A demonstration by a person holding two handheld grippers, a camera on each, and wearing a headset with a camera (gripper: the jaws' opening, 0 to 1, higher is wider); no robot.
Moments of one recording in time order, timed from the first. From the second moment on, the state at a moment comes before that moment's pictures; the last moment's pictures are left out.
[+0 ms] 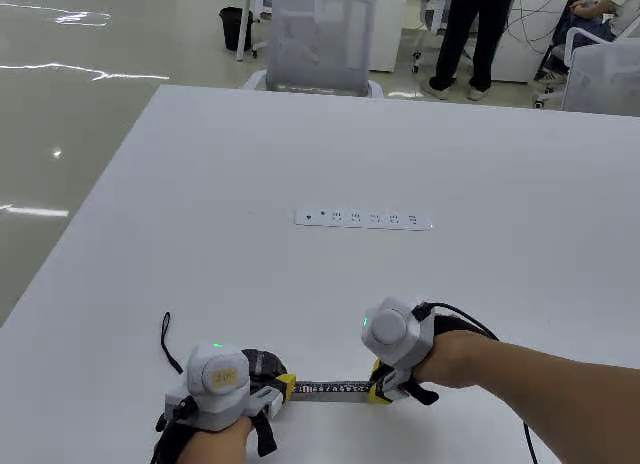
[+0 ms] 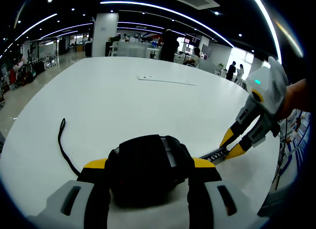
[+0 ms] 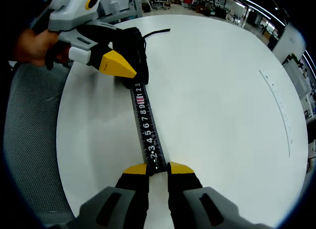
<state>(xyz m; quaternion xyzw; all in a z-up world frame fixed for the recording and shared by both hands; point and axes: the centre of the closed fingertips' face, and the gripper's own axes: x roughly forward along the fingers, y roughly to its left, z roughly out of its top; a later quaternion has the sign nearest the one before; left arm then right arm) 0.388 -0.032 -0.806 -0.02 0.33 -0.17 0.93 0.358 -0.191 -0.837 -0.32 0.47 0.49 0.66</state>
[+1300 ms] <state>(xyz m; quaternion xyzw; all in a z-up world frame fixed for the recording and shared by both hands) 0.387 -0.032 -0.806 -0.02 0.32 -0.18 0.93 0.359 -0.166 -0.837 -0.32 0.47 0.49 0.66</state>
